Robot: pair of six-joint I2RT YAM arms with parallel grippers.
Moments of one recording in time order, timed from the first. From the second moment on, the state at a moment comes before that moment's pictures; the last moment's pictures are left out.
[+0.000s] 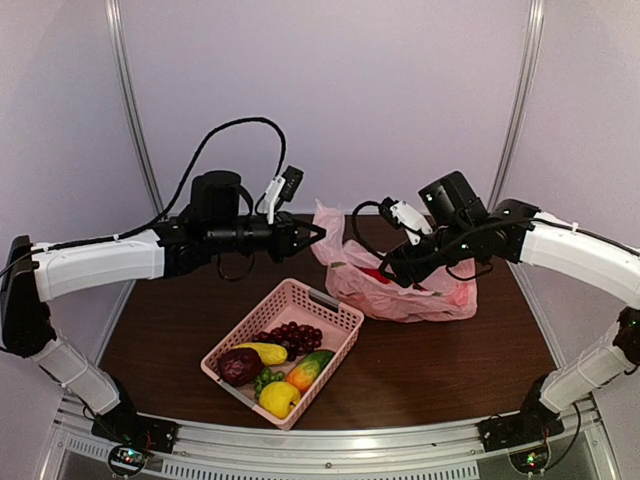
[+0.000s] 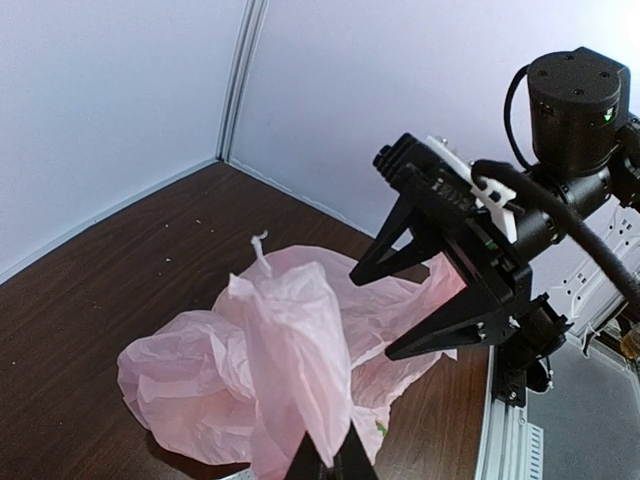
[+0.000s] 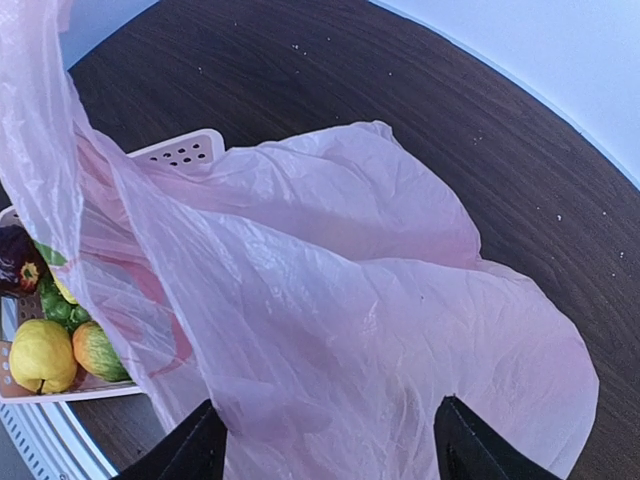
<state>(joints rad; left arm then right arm) -0.79 1.51 1.14 0.14 0.45 -0.21 0.77 1.38 1.26 -0.65 0.02 0.05</state>
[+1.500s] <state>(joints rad) -0.91 1.51 1.21 0.06 0.32 -0.27 0.49 1.35 1.37 -0.66 0.09 0.21</state>
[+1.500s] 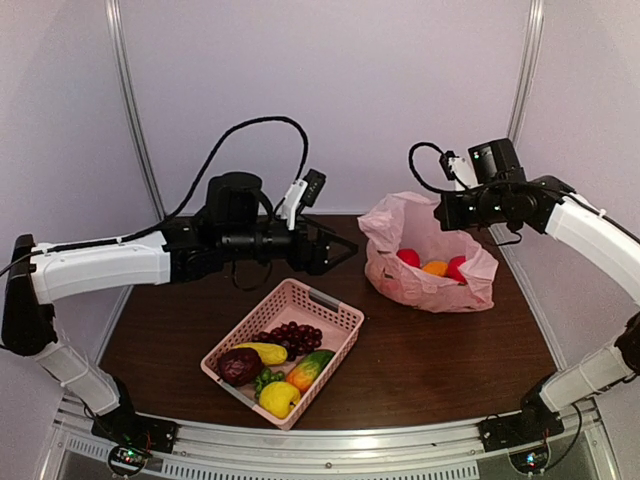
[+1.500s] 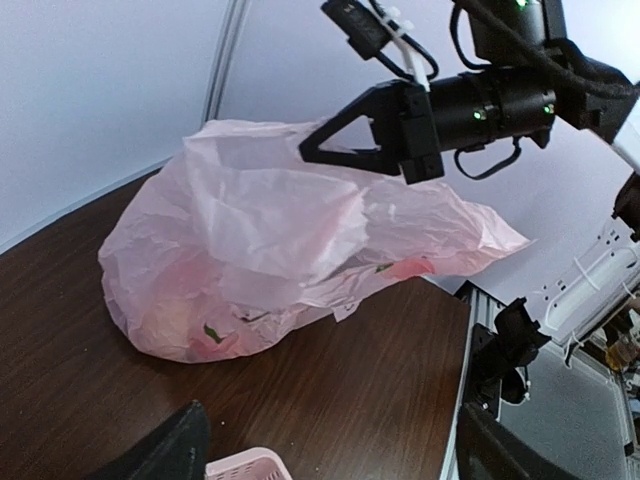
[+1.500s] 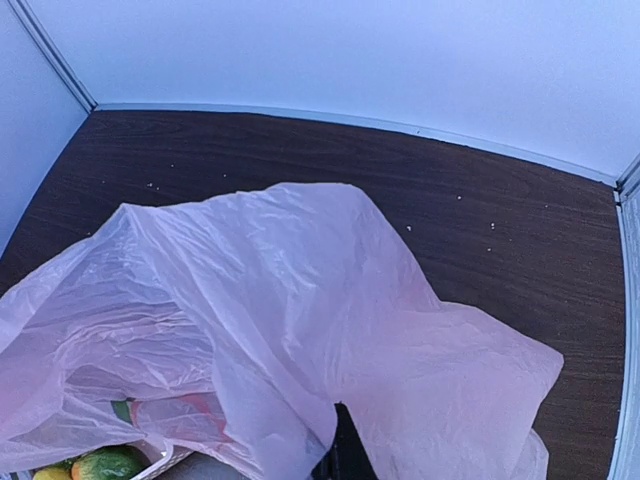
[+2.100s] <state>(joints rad) -0.95 1.70 1.39 0.11 0.28 -0.41 0.54 1.28 1.31 -0.60 0.01 0.24</state>
